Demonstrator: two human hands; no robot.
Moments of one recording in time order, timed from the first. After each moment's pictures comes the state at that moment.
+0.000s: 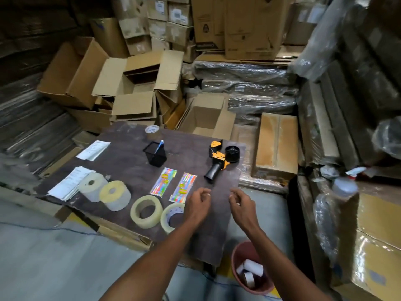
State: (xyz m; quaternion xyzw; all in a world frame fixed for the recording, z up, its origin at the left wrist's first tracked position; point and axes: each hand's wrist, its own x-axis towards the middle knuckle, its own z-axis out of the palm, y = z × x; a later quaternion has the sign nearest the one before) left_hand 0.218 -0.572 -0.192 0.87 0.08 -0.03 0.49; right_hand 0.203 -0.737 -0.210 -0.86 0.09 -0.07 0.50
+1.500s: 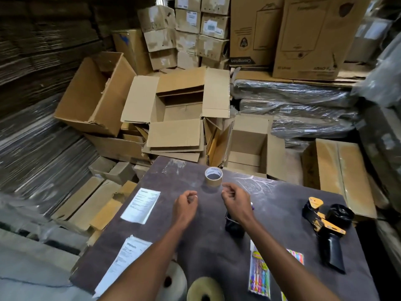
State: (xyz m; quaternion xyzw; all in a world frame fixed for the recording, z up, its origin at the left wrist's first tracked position) left_hand 0.536 -0.160 -0.183 0.86 0.12 0.02 0.49; right_hand 0.528 -0.347 -0.156 -0.86 0.05 -0.07 0.51
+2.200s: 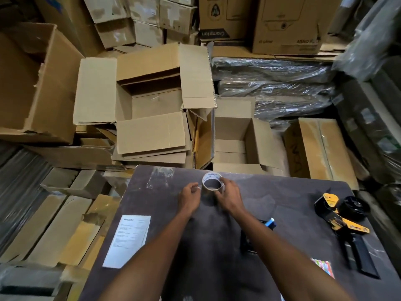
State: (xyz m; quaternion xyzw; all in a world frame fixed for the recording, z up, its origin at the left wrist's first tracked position) left_hand 0.712 -0.153 -0.245 0.85 0.08 -0.12 0.50; right_hand 0.677 -0.305 -0.233 -0.90 0.20 0.03 0.39
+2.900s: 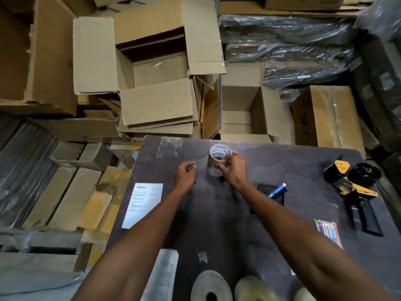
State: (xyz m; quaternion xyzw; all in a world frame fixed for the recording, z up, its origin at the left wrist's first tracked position) left_hand 0.710 -0.097 -0.267 0.83 0.12 -0.15 0.53; right_hand 0.675 -0.282 -0.237 -0.91 0.19 -0.03 0.37
